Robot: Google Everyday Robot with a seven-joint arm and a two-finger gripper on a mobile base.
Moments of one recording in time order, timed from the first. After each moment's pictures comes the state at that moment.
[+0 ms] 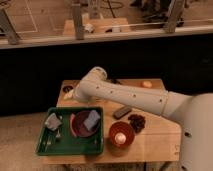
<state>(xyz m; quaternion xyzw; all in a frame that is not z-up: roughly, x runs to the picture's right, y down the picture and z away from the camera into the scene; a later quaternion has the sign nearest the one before) -0.158 0.064 0.775 -0.01 -0.31 -0.57 0.76</state>
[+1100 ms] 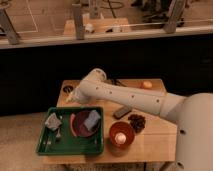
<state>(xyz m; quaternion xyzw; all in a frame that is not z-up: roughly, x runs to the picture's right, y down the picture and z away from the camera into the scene) -0.165 0.073 0.789 0.00 -0.32 -0.59 0.74</state>
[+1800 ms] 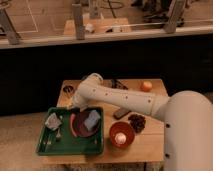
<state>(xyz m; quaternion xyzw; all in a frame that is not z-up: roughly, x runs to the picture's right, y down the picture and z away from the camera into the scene) -0.178 0.105 0.827 -0.02 -0.35 -0.62 0.70</state>
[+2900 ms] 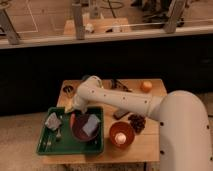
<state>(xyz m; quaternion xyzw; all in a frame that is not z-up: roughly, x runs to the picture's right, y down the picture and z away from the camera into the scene) -0.181 0.126 0.841 -0.03 -0.37 -0.65 0.66</state>
